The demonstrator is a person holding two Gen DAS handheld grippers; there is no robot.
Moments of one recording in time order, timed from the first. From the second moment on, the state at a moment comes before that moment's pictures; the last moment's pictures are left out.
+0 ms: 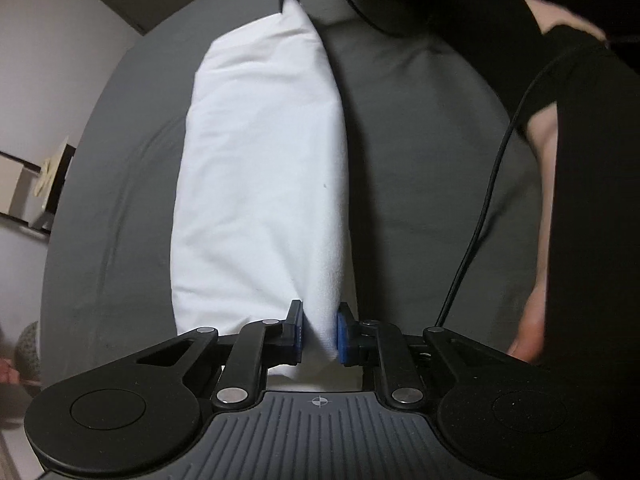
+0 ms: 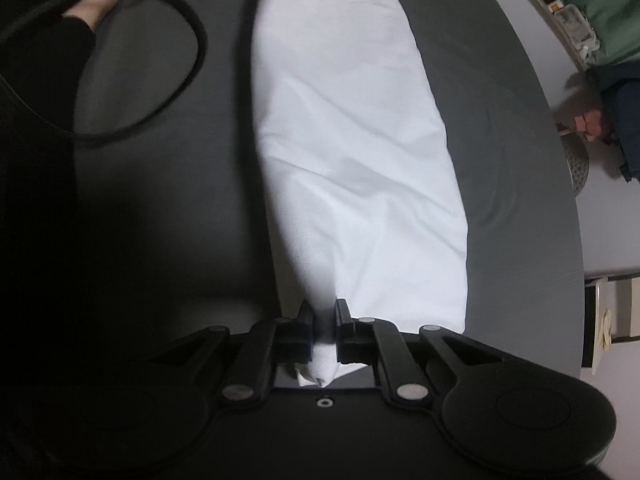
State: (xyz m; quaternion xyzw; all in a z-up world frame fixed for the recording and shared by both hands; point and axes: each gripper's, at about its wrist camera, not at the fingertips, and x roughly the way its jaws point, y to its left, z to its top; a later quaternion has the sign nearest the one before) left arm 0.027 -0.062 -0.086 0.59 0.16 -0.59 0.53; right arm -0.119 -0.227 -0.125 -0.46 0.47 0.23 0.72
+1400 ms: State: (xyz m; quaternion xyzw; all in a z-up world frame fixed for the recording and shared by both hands) left arm 0.104 0.007 -0.066 0.37 0.33 -0.59 0.63; right arm -0.080 -0.280 -0.100 -0.18 0.52 0.18 0.81
